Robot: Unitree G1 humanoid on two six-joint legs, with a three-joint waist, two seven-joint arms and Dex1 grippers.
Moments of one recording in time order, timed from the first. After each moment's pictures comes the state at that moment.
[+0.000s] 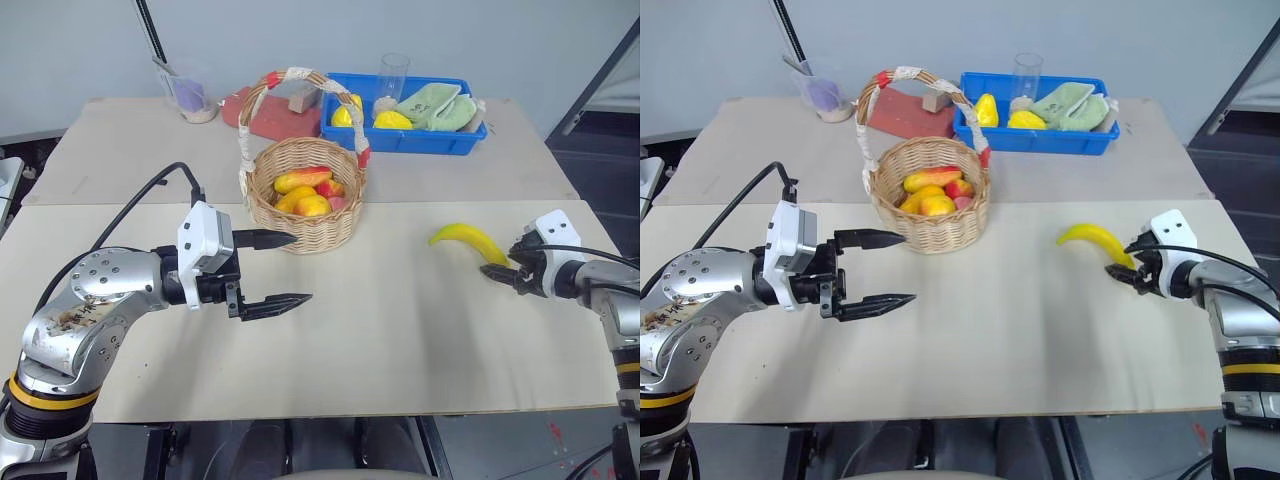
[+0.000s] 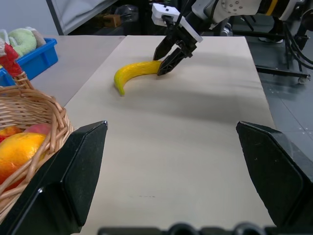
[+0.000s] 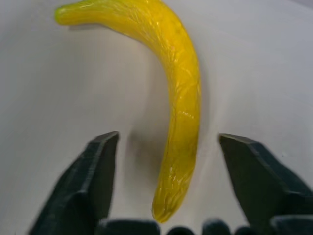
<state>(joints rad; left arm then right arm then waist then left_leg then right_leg) -0.30 0.80 0.08 -0.53 -0.69 0.57 -0.99 -0.41 -0.87 -0.09 0.25 0.21 0.65 0.75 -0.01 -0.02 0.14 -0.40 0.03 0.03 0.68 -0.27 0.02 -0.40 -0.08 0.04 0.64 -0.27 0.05</state>
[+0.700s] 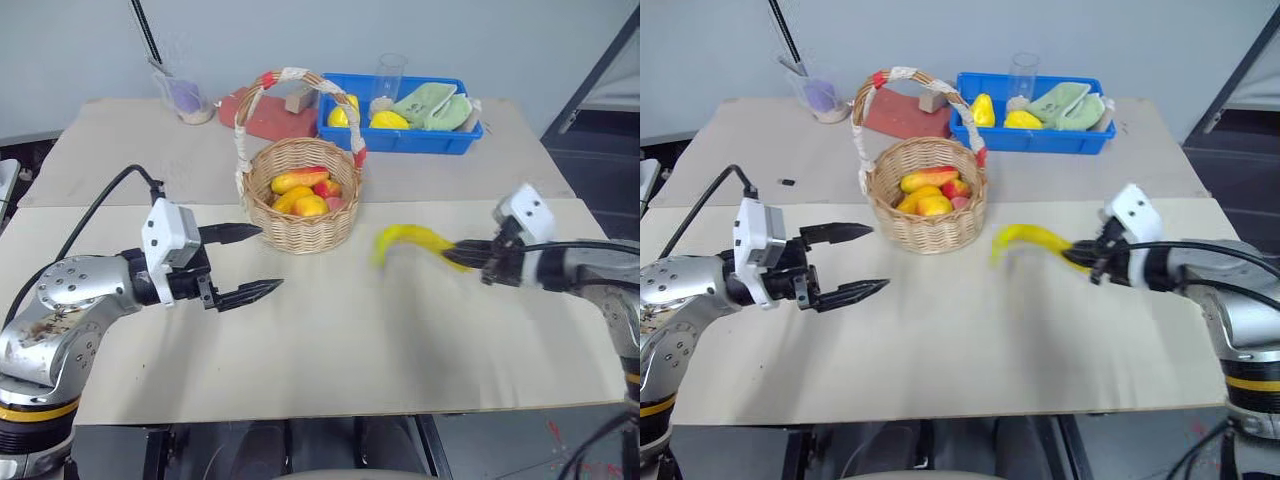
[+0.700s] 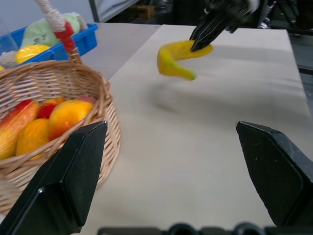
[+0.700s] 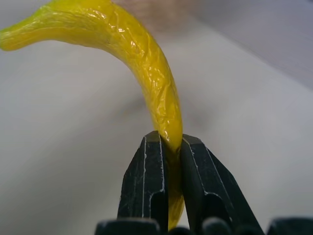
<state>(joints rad) -0.19 0.82 0.23 -0.50 -0.67 0.54 -0.96 -0.44 -0.85 -0.09 -0.35 0.51 0.91 0.90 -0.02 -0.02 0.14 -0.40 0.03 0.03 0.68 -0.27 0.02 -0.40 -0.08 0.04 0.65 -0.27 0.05</state>
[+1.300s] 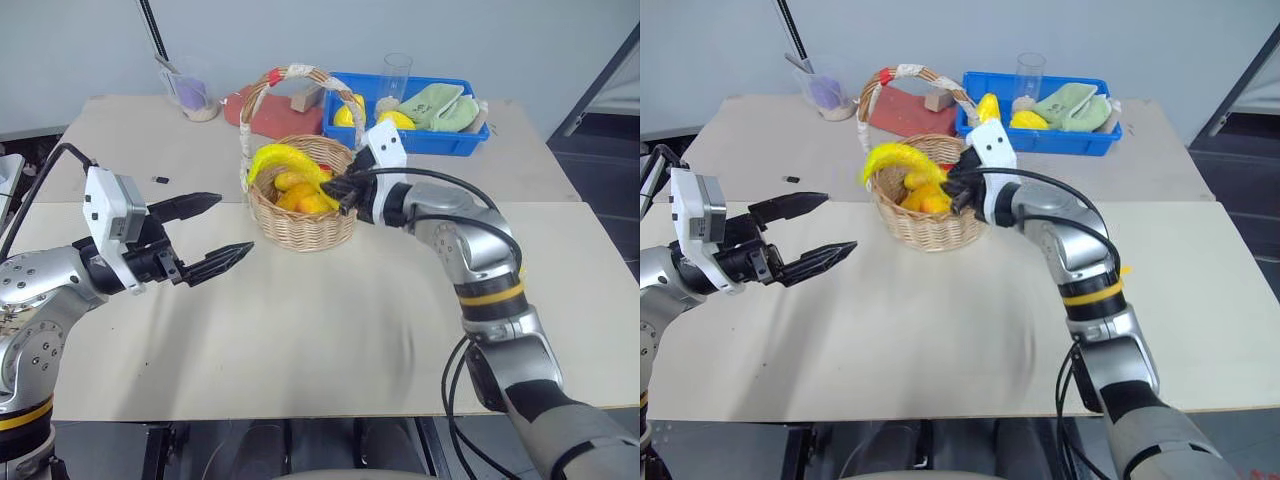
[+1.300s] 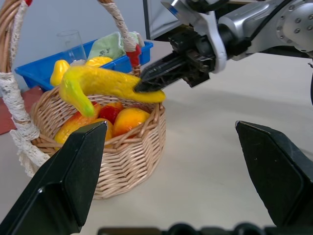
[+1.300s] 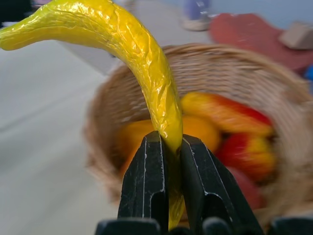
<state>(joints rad) -0.19 0.83 0.38 -0.50 -0.78 0.61 -0.84 -0.90 -0.29 0.14 0.15 0.29 0.74 0.51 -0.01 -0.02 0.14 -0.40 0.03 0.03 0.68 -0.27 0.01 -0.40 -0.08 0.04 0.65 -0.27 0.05</state>
